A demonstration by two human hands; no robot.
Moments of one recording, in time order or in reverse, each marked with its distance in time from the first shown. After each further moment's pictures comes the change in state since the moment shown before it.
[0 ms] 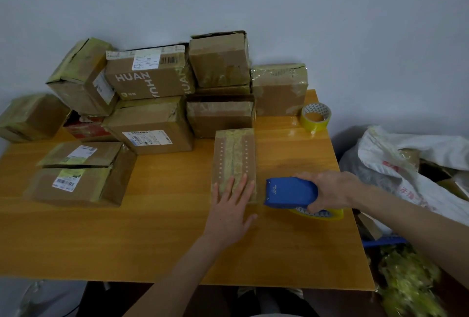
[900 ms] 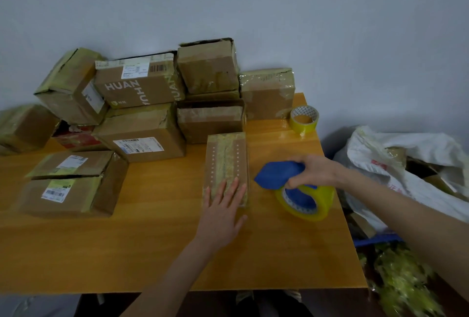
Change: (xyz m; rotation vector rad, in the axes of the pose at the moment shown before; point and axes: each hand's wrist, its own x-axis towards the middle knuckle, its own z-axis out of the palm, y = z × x) left_hand 0.001 -0.005 -0.001 0.055 0.010 0.013; right_hand 0.017 0.009 -0.017 0.653 0.036 0.023
